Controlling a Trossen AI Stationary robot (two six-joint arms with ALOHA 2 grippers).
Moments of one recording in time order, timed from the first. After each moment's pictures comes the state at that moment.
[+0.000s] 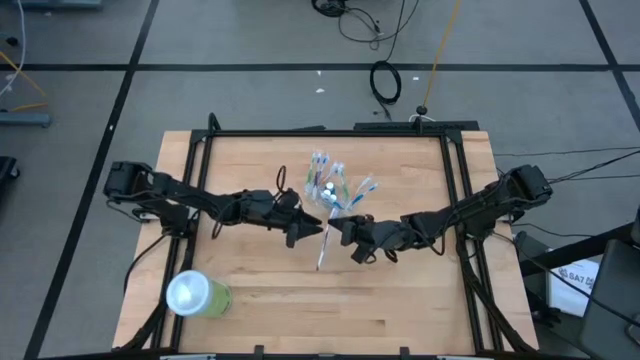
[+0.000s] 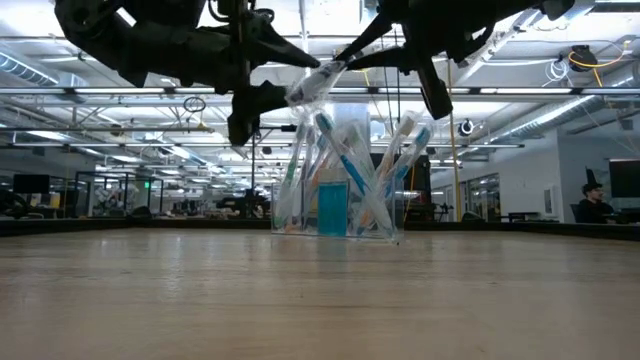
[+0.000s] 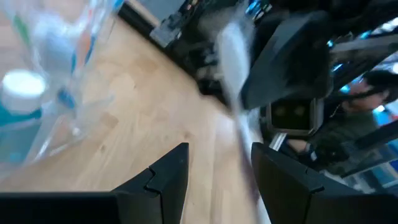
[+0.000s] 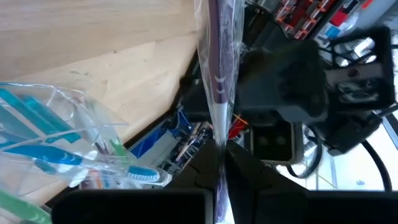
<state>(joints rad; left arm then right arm) -0.04 1.50 0.63 0.68 0.08 -0.72 0.29 1.53 0.85 0.37 0.60 -1.90</state>
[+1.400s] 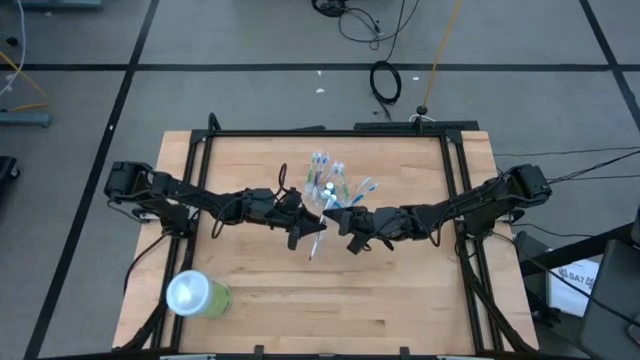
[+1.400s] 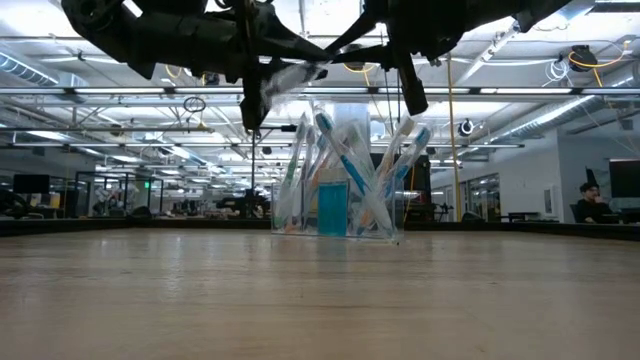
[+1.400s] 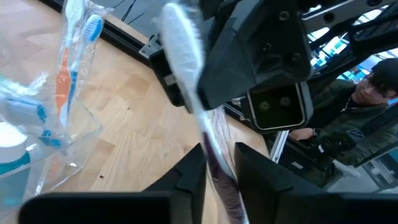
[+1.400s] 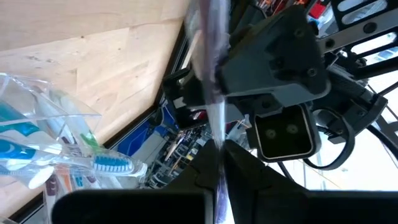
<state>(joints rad) -0.05 1.51 0.68 0.67 0.08 -0.58 0.22 1.53 0.85 0.49 0.50 -1.95</state>
